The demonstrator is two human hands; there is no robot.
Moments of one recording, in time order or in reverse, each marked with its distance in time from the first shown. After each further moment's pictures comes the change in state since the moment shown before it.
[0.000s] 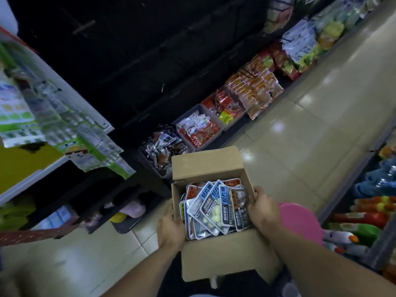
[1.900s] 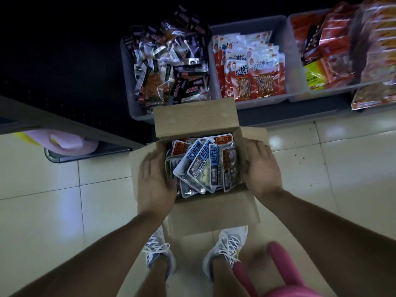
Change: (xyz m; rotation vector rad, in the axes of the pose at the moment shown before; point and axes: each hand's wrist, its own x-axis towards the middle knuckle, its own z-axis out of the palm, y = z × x) left_hand 0.286 -0.124 0.301 0.045 0.365 -0.058; right_hand 0.427 -0.004 0.260 -0.259 -0.174 -0.834
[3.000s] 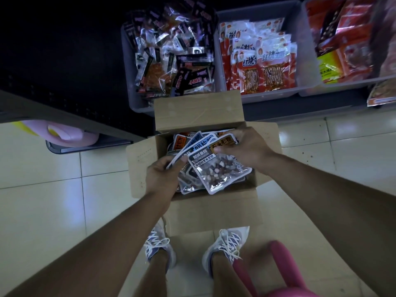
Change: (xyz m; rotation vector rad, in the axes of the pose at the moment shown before) left_hand 0.017 0.029 0.014 -0.721 -0.099 -0.600; right_hand 0.061 -0.025 -0.005 0.567 -0.414 0.130
